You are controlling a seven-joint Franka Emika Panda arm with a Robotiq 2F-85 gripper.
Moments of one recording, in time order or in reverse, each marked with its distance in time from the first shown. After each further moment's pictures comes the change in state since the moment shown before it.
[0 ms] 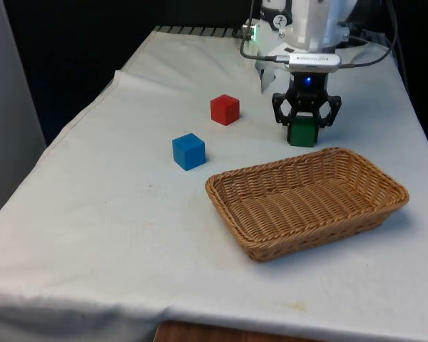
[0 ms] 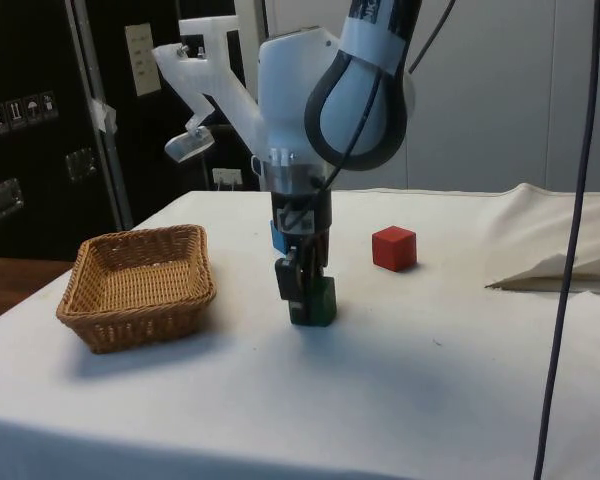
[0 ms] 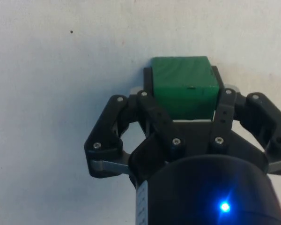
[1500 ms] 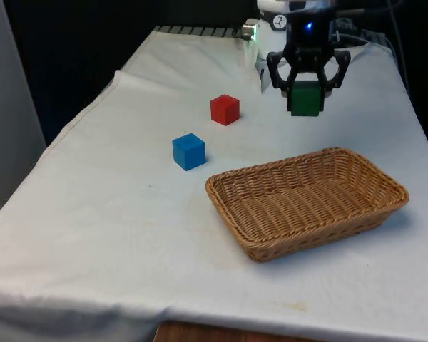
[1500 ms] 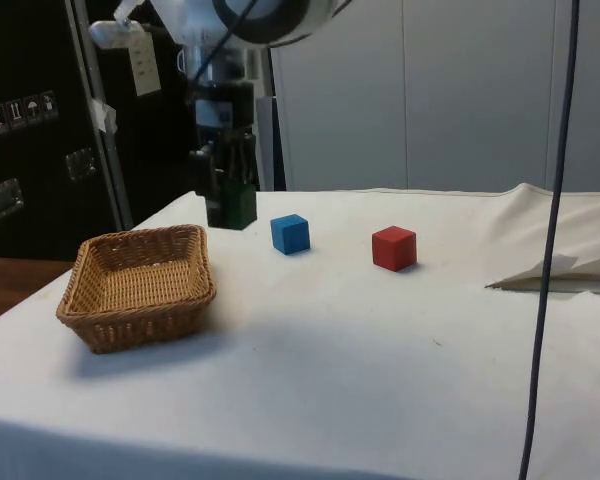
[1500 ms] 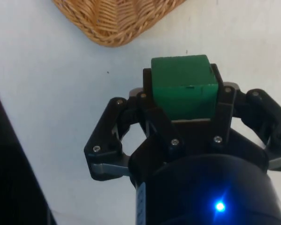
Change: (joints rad) arm -0.005 -0.119 -0.072 0.272 -0.005 -0.335 -0.049
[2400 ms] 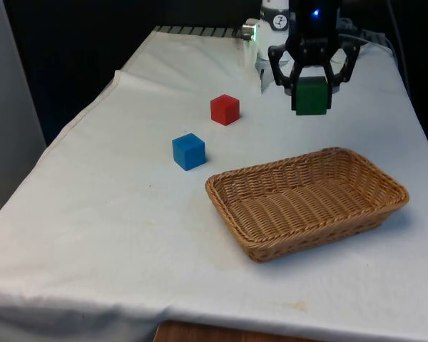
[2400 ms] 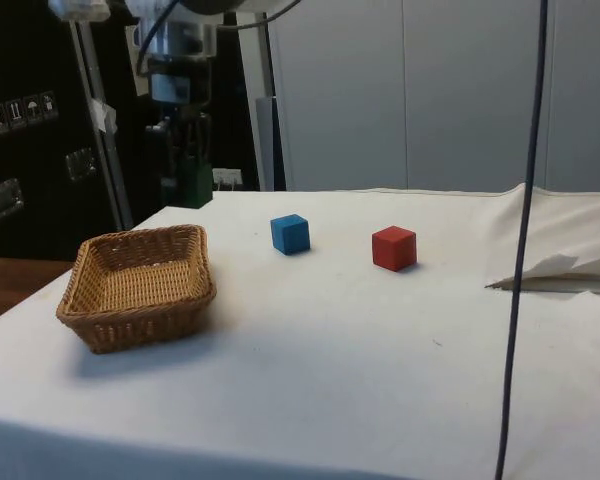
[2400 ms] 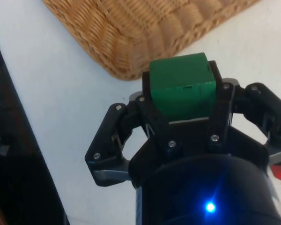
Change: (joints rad) arm -0.010 0.076 -0.006 0.202 0.035 -0.097 -0.110
